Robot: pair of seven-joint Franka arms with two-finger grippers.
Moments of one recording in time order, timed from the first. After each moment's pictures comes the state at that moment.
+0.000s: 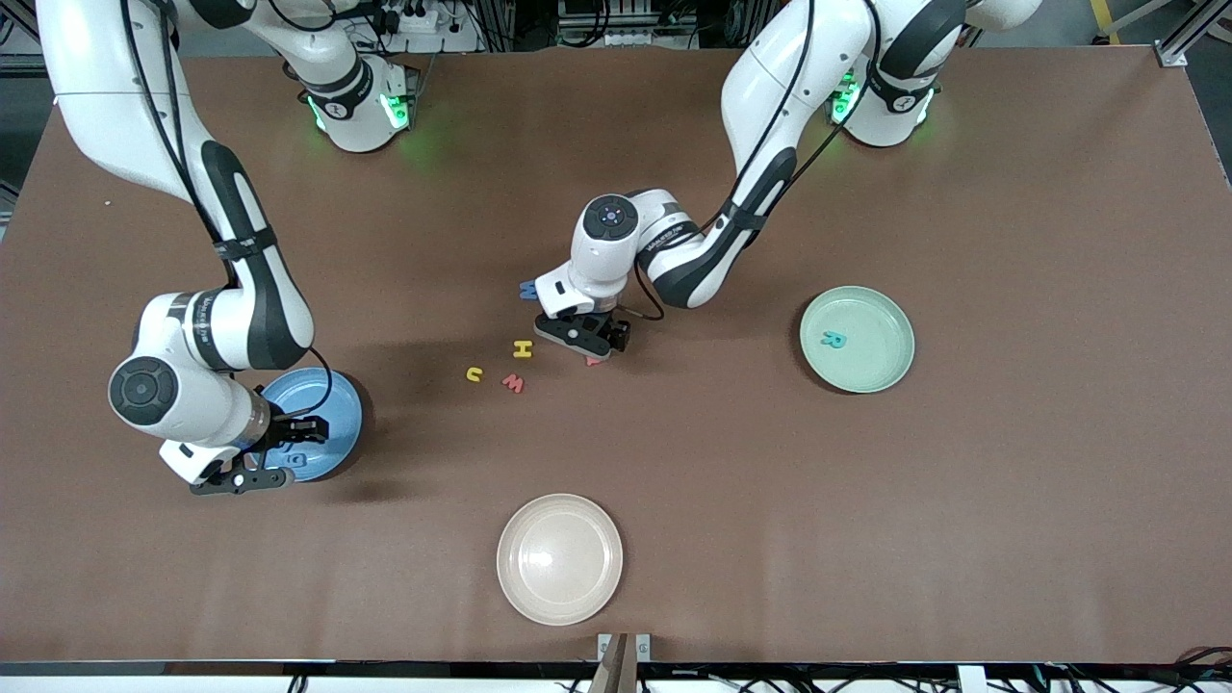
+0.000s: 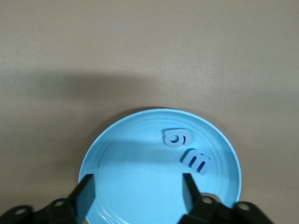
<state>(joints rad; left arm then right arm) -0.74 0.88 -0.19 -1.51 0.22 2.60 -0.62 0.08 0.61 -0.05 -1.64 -0.04 2.22 -0.03</state>
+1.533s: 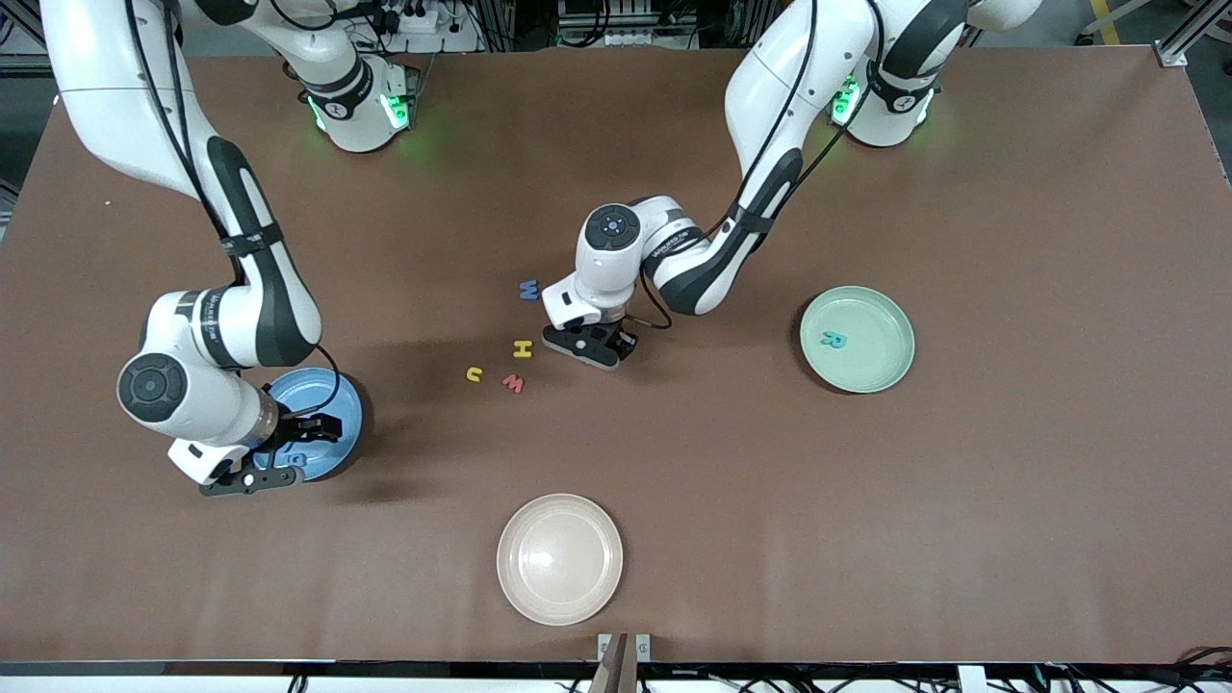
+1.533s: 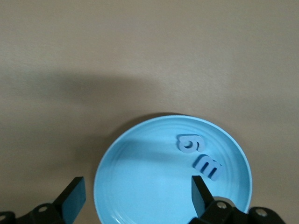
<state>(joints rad) -0.74 0.88 -0.16 -1.49 0.23 2.54 -0.61 0.10 0.60 -0.03 -1.64 -0.04 2.23 -0.05</state>
